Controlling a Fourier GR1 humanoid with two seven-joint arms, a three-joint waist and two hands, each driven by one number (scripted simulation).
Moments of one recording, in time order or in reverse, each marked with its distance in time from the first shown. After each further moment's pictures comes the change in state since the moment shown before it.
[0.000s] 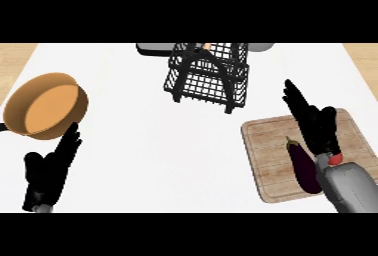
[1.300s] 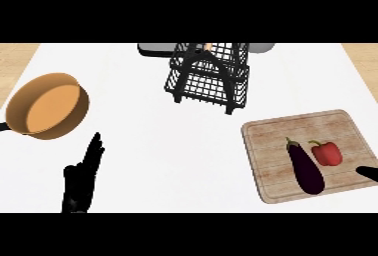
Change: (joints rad) left arm 0.019 -0.184 -0.047 0.117 -0.091 0.081 -0.140; right arm 0.462 -0.423 -0.309 -0.540 0.128 -0.150 0.393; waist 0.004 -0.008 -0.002
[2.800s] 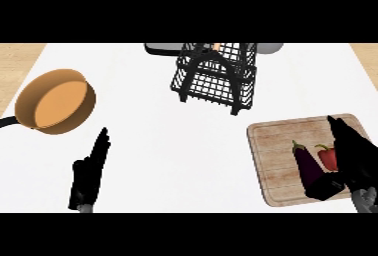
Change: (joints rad) left arm -0.047 -0.038 0.014 0.045 -0.036 -0.032 -0.016; right arm -0.361 0.046 0.553 0.025 0.540 0.338 0.709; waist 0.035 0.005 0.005
